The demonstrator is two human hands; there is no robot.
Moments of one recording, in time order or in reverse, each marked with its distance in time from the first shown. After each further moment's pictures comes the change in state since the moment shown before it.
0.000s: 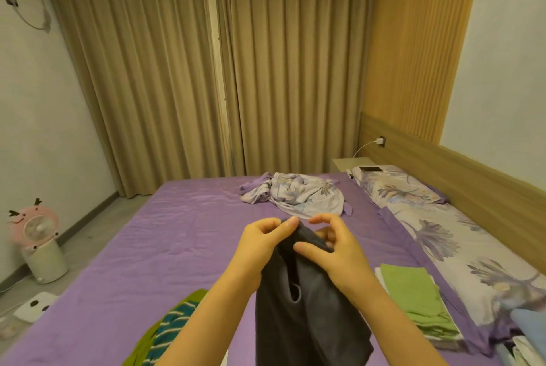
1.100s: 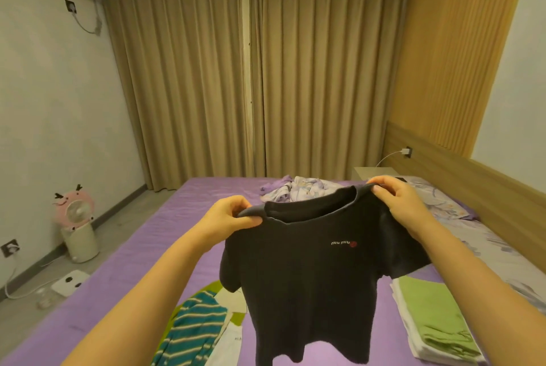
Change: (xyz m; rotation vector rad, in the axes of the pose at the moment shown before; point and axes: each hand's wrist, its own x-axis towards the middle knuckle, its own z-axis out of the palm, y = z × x) left_hand -0.002 0.027 -0.104 0.593 0.057 0.082; right_hand 0.086 0.001 -0.088 -0.336 0.044 -0.048
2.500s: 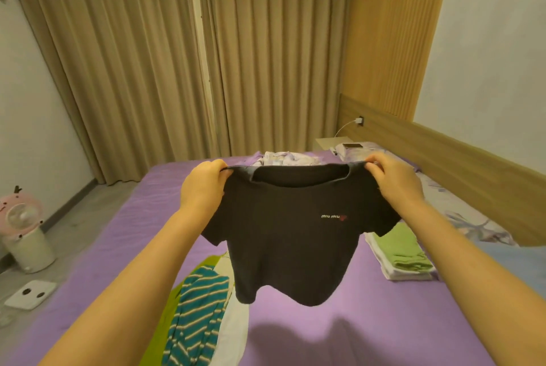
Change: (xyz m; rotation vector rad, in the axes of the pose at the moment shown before) left_hand -0.025 -0.034 -0.072 0.568 0.355 0.243; right_hand -0.087 -0.067 0.046 -0.614 0.299 0.043
